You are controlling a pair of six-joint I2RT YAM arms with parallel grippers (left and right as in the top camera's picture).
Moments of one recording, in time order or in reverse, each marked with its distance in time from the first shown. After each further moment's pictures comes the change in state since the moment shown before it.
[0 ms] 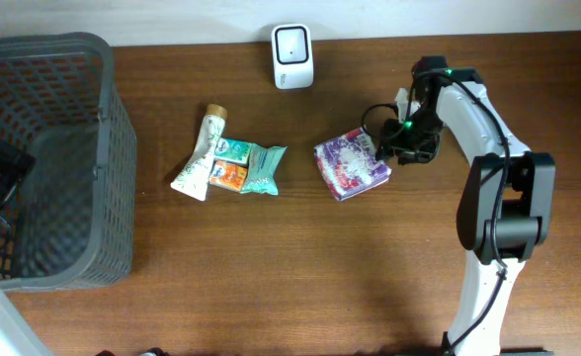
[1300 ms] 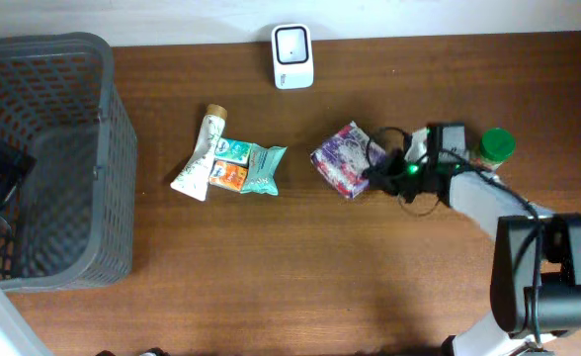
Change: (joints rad) left arm 0.000 0.000 0.000 -0.001 0.000 -0.002; right arm -0.020 -0.438 -0.857 0.954 -0.362 0.629
